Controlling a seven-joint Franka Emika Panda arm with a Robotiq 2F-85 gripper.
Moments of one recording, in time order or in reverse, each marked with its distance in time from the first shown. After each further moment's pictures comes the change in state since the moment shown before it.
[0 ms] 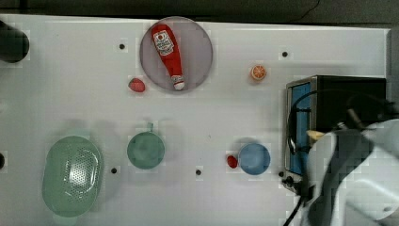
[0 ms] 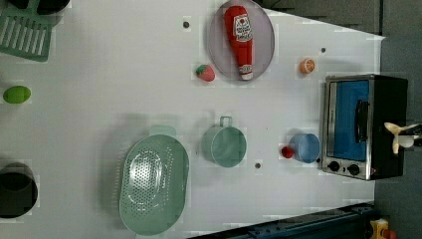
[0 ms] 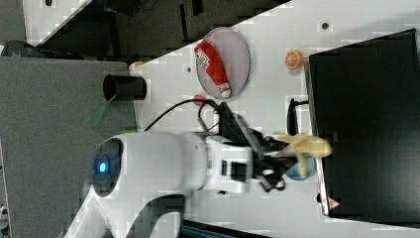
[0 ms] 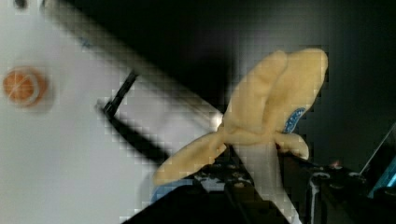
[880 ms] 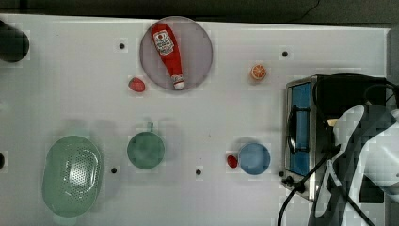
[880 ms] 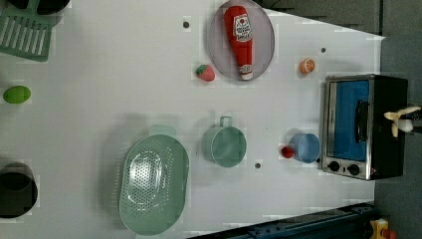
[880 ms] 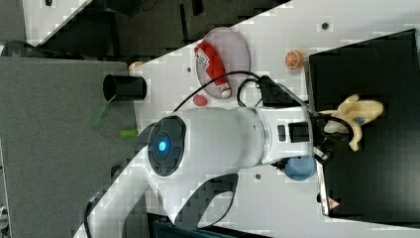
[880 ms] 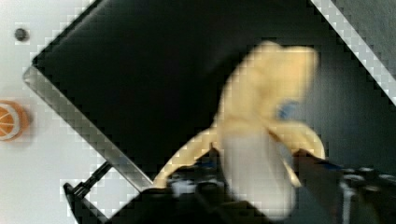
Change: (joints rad) arm -0.011 0.226 -0.089 0.127 0.169 0.137 -0.366
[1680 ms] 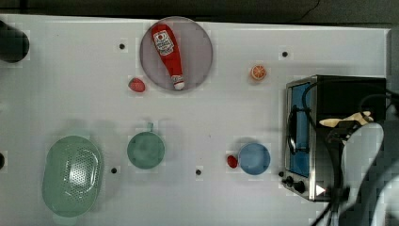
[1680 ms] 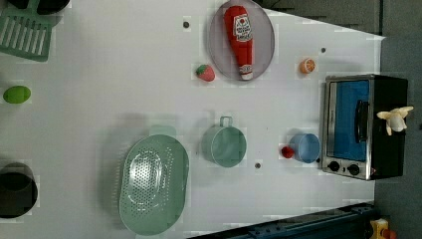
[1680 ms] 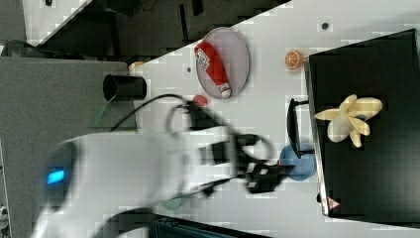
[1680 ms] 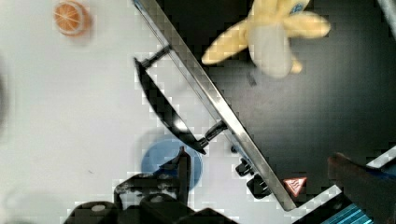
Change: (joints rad) arm 0.023 -0.246 0.073 0.039 -0.096 -0.347 -0.024
